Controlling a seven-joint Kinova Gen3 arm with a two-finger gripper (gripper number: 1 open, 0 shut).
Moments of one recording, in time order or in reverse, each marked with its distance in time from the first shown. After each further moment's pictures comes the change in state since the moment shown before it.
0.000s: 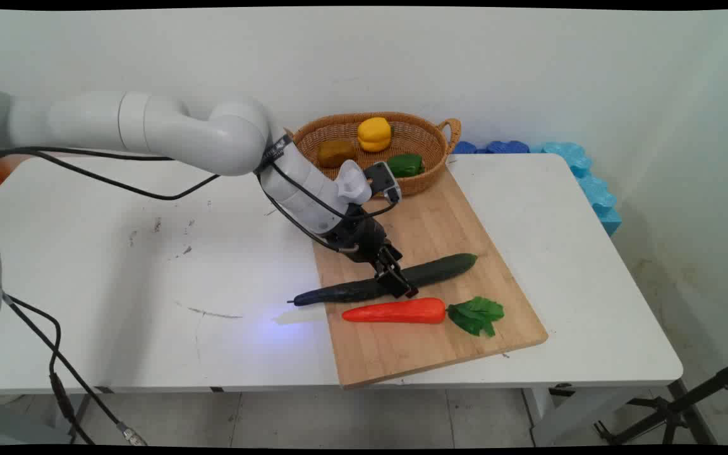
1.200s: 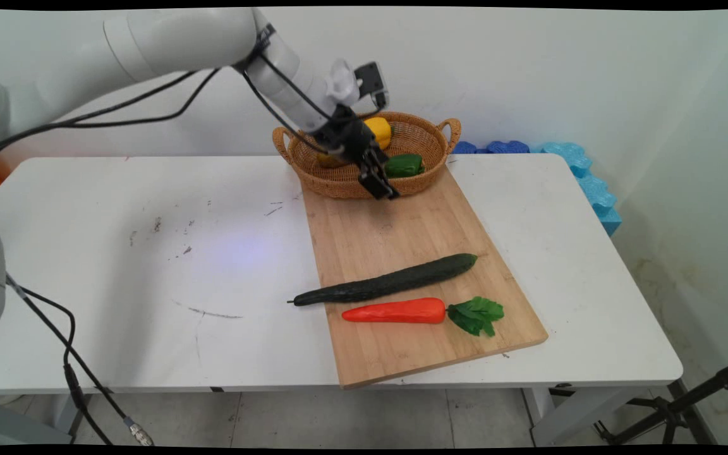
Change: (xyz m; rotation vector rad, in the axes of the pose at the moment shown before) arm 0.076 -0.091 -0.088 0.186 -0.003 0.216
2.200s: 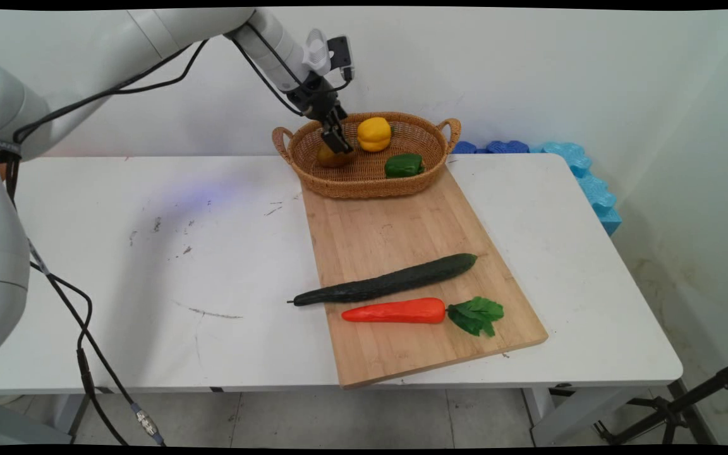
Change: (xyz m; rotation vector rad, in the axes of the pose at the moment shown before) arm -0.031 -0.125 0.004 0.164 -0.145 0.100
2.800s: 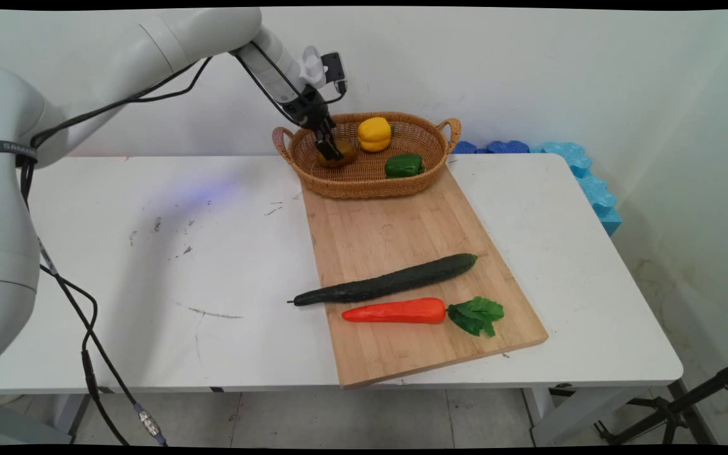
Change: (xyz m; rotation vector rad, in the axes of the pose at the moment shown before) arm -0.025 -0.016 0.037 0.010 -0.054 -0.064
